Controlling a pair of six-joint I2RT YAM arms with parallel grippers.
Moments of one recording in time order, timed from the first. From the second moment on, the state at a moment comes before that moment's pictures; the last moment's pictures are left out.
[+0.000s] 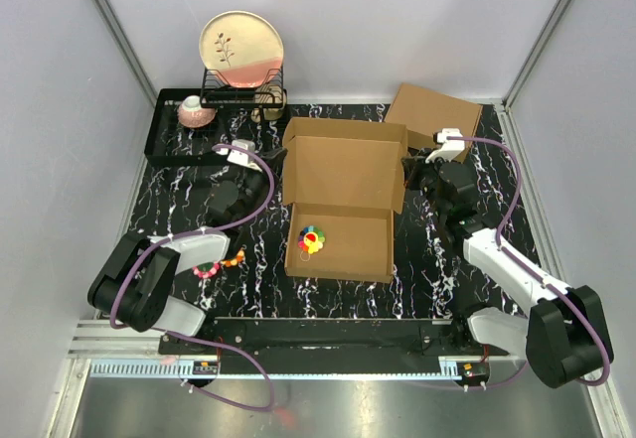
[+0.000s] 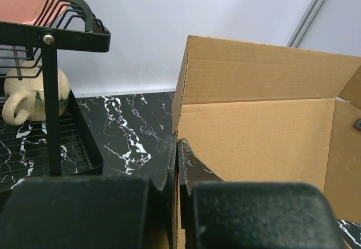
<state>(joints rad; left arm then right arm) -0.44 1.43 0.51 1.14 0.01 -0.27 0.35 1.15 0.64 0.38 0.09 0.29</state>
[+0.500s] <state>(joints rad) -0.58 1.41 0.38 1.34 -0.13 -0.22 0.48 0.98 0.43 0.60 0.23 0.20</state>
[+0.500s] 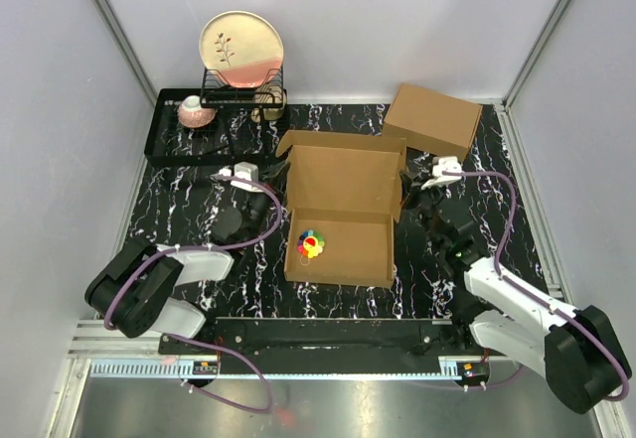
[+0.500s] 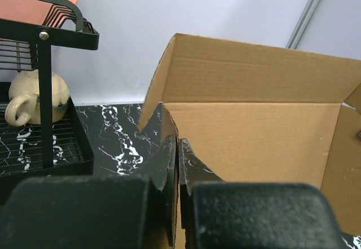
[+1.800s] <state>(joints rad) -0.92 1.24 0.15 1.38 -0.48 -0.06 0.74 0.81 0.17 0.83 0.56 0.16</state>
